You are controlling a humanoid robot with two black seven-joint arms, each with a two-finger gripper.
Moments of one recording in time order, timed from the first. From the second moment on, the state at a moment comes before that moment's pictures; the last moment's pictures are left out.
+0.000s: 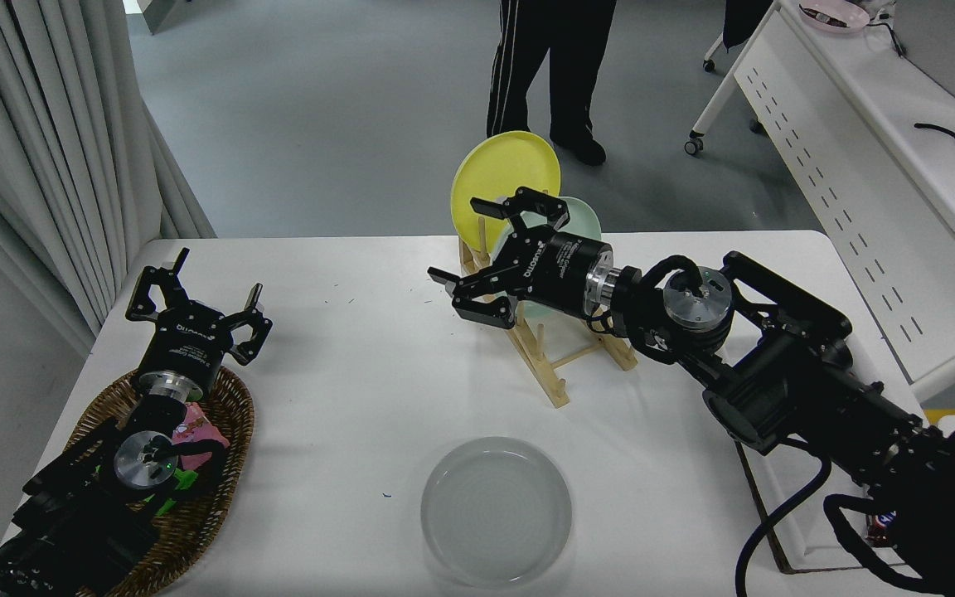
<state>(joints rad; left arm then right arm) -0.51 0.25 -1.06 -0.52 0.07 -0.57 -0.44 0.94 -0.08 0.76 0.88 0.49 0.12 -0.18</state>
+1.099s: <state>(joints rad) -0.51 0.25 -1.06 -0.52 0.07 -0.57 -0.44 0.73 -0.28 0.99 0.80 -0.03 -0.03 0.24</state>
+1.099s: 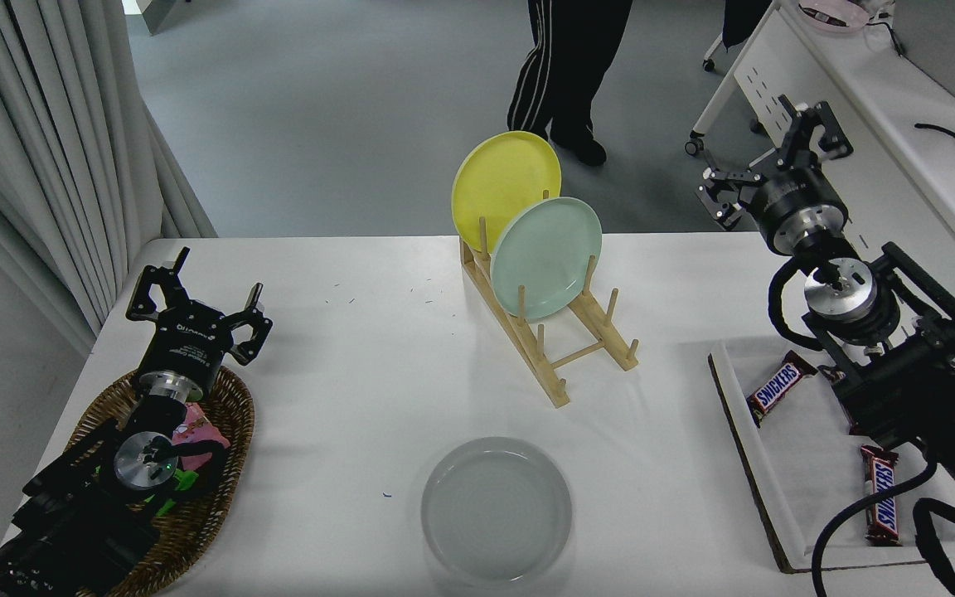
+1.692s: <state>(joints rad) -0.51 0.25 -1.06 -0.52 0.07 -0.57 -0.44 0.59 -0.23 0.98 0.74 -0.04 0.09 0.37</state>
